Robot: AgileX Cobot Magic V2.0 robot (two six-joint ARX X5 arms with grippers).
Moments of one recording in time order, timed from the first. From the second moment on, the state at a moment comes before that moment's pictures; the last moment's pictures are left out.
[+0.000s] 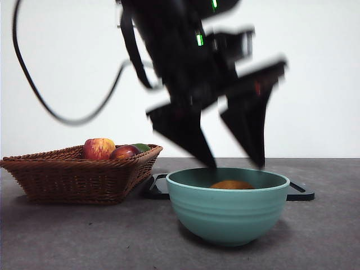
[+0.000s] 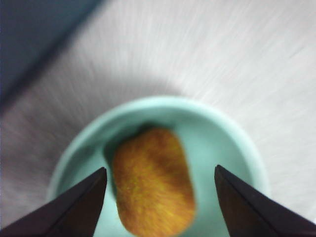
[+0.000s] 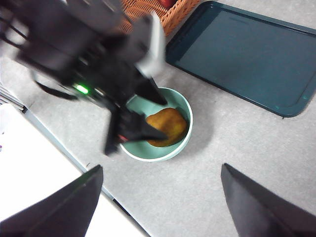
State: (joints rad) left arm -0.96 1.75 1.26 -0.52 0.07 -0.13; right arm 0.24 0.71 0.98 -1.07 -0.52 -0.06
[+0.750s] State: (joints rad) left arm -0.70 1.19 1.26 -0.71 0.07 -0.14; right arm 0.24 0.71 0.98 -1.07 -0.52 -0.06
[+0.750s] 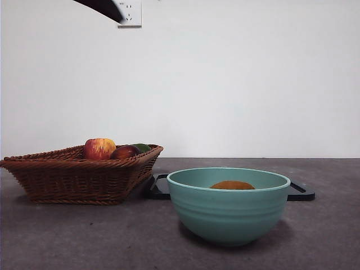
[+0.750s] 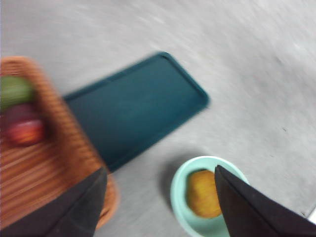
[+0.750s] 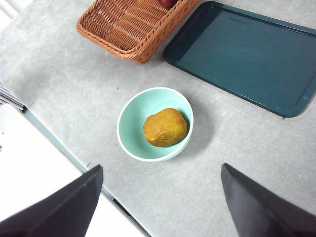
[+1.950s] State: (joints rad) left arm -0.58 0.79 0.87 -0.84 0.45 -0.11; right arm 0.24 0.71 0.98 -1.07 -0.52 -0.01
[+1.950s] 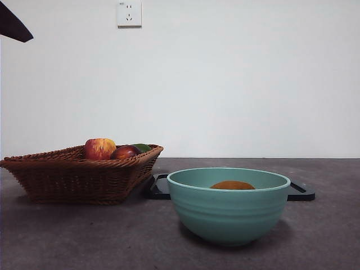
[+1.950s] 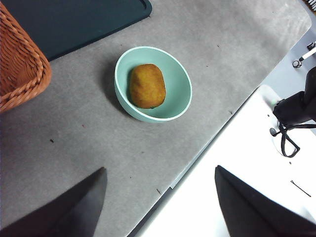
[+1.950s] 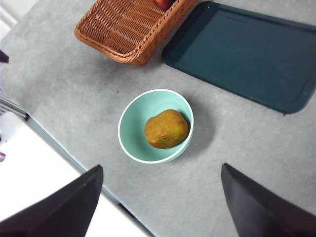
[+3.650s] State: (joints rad) left arm -0.58 0.79 0.87 -0.84 0.45 -0.11; right arm 0.60 1.13 0.66 -0.46 -0.15 0.37
